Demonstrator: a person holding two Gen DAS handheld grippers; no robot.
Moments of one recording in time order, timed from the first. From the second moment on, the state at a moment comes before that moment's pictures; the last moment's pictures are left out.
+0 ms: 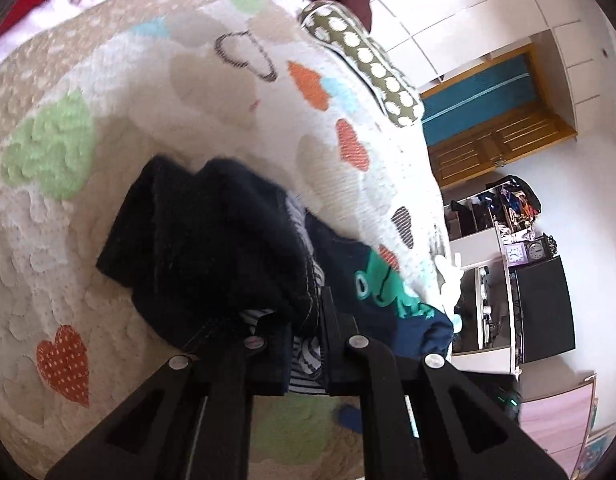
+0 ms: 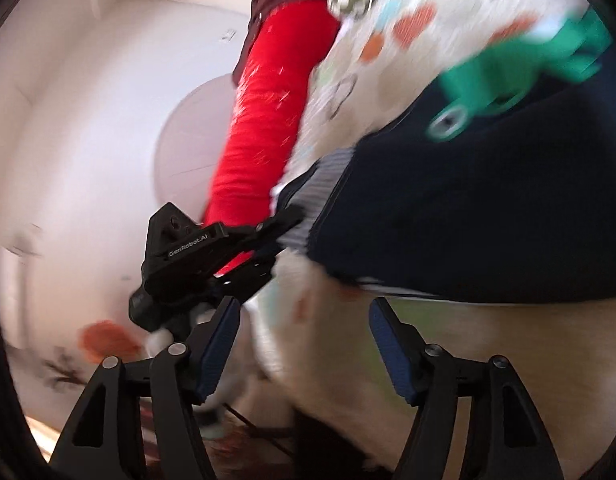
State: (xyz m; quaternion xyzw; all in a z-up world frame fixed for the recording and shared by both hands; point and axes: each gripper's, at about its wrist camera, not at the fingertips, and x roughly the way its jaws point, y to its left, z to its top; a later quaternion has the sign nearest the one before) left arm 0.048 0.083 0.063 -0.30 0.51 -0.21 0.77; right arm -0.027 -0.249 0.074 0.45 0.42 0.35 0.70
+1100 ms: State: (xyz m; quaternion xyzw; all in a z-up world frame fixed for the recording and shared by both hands) left arm 0.132 0.086 0.072 -0.27 0.51 -0.16 0.80; right arm 0.014 -0.385 0.142 0.35 0.40 0.05 0.84
